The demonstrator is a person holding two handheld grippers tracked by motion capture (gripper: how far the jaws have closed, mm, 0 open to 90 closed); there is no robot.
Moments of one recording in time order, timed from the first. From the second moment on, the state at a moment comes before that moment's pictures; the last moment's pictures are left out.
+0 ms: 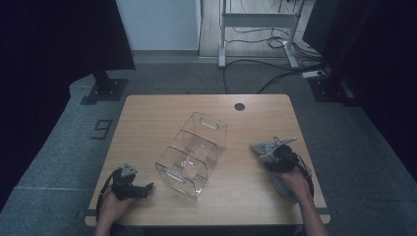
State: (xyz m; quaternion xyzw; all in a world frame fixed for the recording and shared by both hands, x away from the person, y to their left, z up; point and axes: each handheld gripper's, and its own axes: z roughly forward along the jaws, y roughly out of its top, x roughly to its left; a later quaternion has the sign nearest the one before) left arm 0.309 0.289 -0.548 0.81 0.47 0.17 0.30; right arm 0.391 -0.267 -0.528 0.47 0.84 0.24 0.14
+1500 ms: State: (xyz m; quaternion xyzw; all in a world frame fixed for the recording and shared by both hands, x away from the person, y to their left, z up) left arm 0.282 0.248 -0.490 0.81 0.38 0.18 0.40; right arm 0.371 -0.193 -0.469 0.34 0.85 0.39 0.11
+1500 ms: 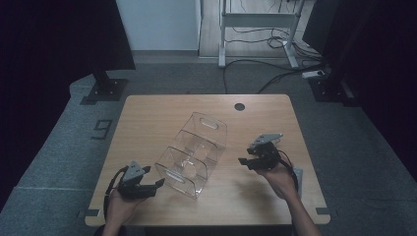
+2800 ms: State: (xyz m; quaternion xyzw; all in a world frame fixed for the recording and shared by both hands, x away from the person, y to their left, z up) left arm 0.299 0.248 -0.496 0.81 0.41 0.18 0.38; right arm 0.393 -0.109 -0.468 0.27 0.87 0.40 0.07
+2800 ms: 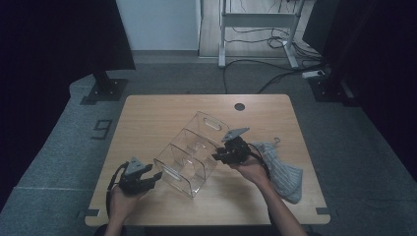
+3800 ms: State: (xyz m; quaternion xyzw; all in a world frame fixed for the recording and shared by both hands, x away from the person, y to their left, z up) left arm 0.287 0.248 -0.494 0.80 0.42 0.15 0.41; right arm 0.359 -0.122 -0.469 0.24 0.89 0.38 0.05
